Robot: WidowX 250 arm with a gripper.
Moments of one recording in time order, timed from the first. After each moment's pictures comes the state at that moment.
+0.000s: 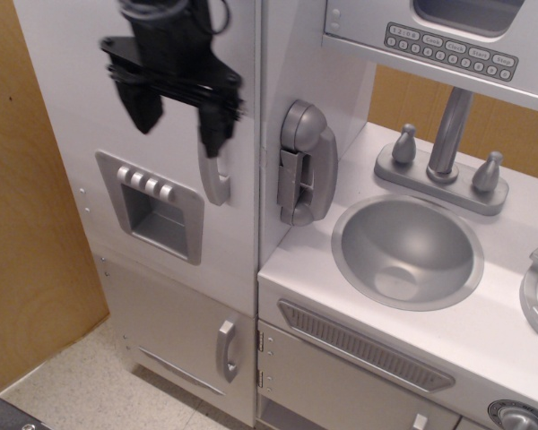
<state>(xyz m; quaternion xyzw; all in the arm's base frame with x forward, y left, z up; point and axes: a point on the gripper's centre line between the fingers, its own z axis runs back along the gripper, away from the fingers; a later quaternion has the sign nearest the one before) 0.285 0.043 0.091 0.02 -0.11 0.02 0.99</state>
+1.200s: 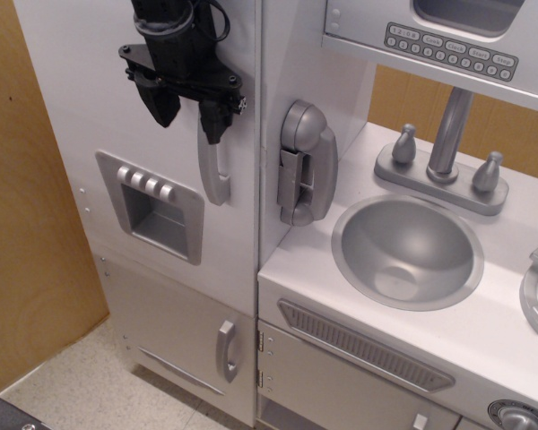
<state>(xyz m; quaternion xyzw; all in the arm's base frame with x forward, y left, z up) 0.331 0.063 0.063 0.00 -0.14 0.01 0.99</state>
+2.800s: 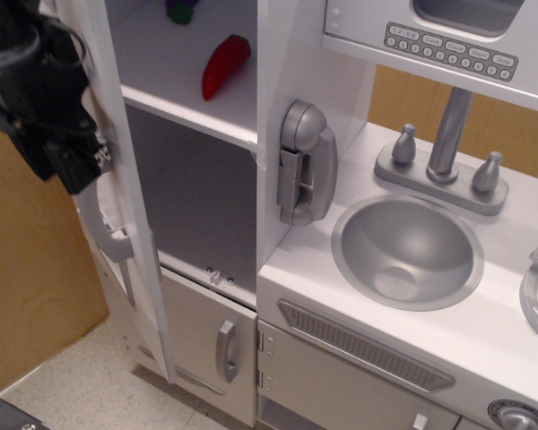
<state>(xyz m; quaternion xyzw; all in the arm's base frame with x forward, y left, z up) 0.225 0.121 0.078 0.00 -0.08 -0.04 1.00</state>
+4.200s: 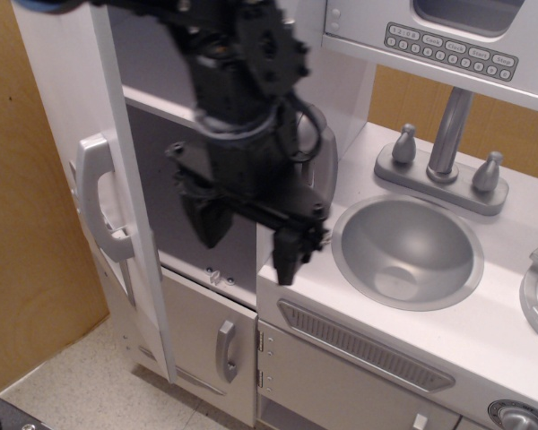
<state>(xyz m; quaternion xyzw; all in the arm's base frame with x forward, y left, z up) 0.225 -0.046 0.082 -0.02 -0.08 -0.04 1.00</state>
